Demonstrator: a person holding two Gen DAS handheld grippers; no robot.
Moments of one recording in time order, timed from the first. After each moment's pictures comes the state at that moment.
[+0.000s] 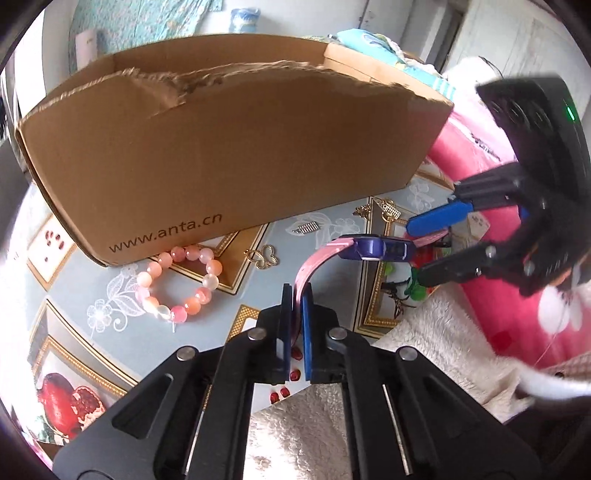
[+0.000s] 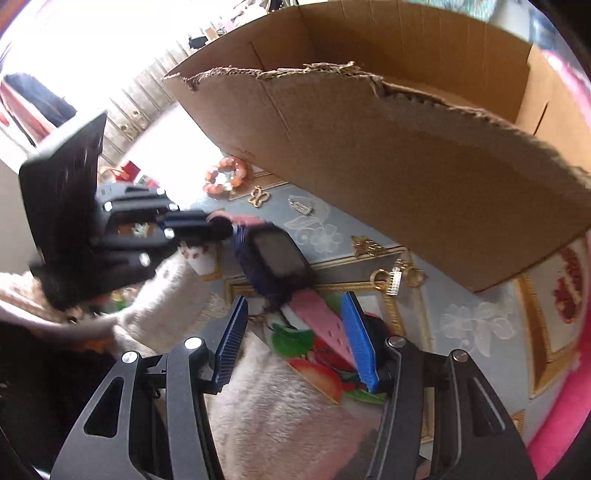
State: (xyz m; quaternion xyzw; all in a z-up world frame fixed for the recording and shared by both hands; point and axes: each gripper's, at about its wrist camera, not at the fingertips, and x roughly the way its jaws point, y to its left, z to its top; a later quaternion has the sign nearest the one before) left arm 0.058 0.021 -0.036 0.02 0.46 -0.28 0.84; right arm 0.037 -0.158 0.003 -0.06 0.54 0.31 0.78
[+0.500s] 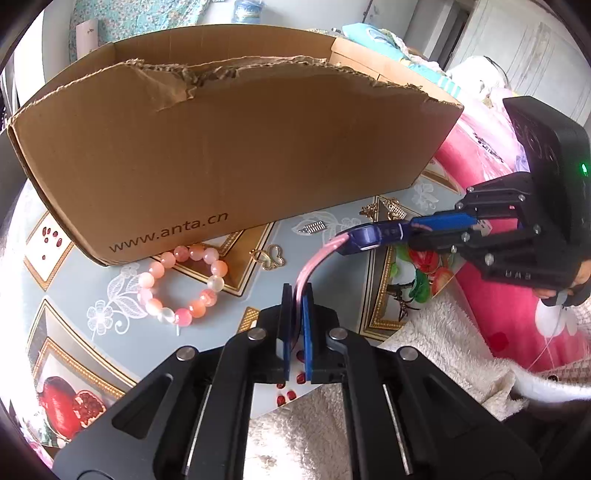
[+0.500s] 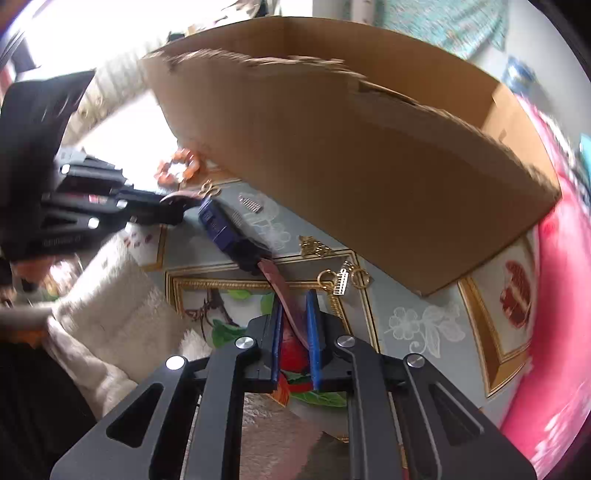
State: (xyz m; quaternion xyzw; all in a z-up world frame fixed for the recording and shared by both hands) left arm 0.045 0.000 -0.037 0.03 0.47 -0.28 0.84; right arm 0.034 -0.174 -0.004 -0.12 0.49 0.23 0.83
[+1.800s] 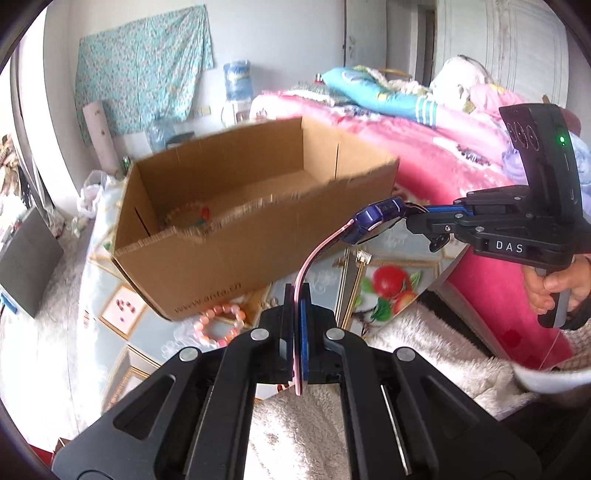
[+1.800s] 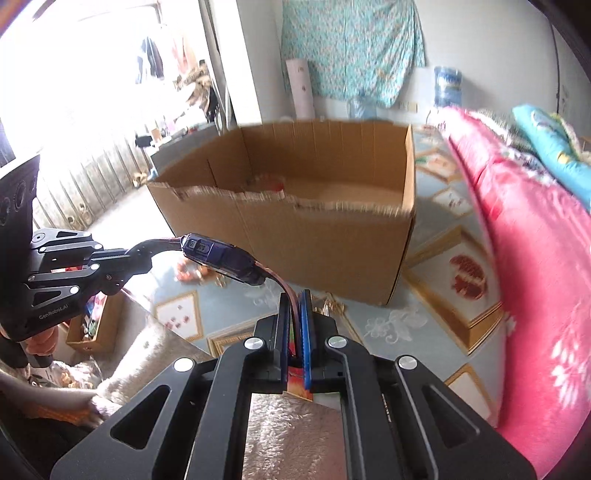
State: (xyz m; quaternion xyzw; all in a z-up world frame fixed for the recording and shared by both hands) left arm -0.028 -0.007 0.056 0.11 0.34 -0.25 0.90; right arm -0.036 -0.215 0.061 0.01 0.35 0.18 0.92
